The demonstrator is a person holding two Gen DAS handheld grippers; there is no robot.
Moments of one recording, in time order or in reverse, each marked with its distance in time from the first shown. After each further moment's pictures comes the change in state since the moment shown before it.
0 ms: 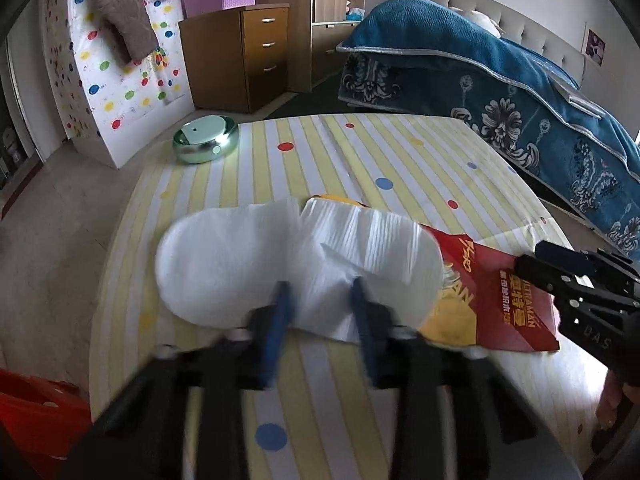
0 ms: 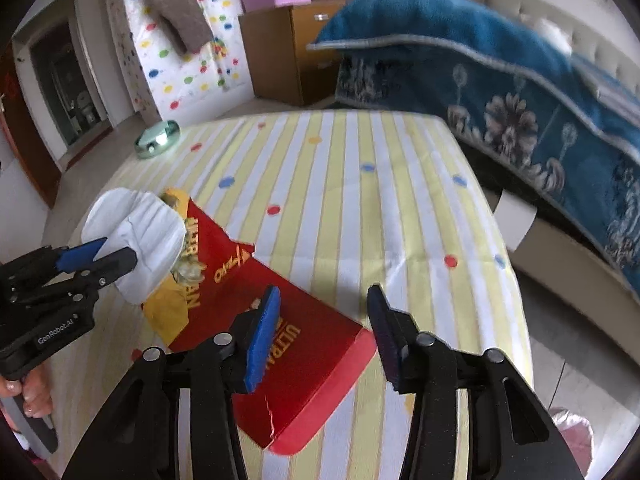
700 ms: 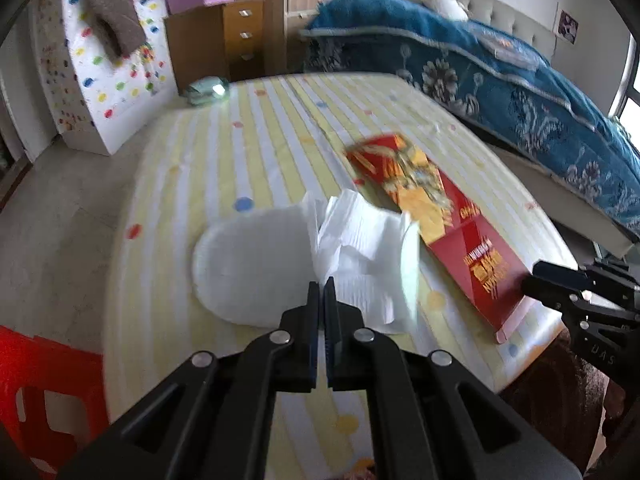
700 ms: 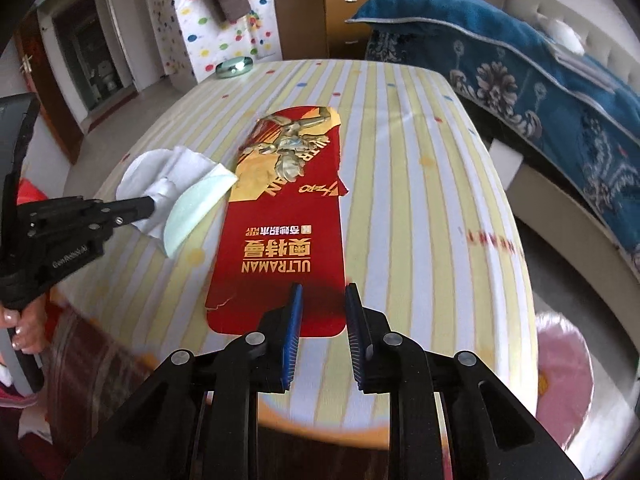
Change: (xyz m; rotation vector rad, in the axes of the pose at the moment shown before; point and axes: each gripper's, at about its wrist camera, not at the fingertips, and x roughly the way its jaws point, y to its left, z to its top) left arm -0.105 -0.019 -0.102 0.040 0.023 -0.068; right arm -0.103 0.018 -0.120 -0.048 0.070 0.079
